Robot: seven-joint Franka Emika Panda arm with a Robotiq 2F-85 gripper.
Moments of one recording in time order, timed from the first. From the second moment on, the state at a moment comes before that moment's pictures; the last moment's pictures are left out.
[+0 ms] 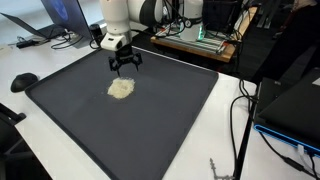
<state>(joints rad) -0.20 0.41 0.06 -2.21 -0.21 2.68 -0.98</state>
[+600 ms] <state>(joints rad) -0.20 0.42 0.05 -2.20 -0.21 2.68 -1.00</state>
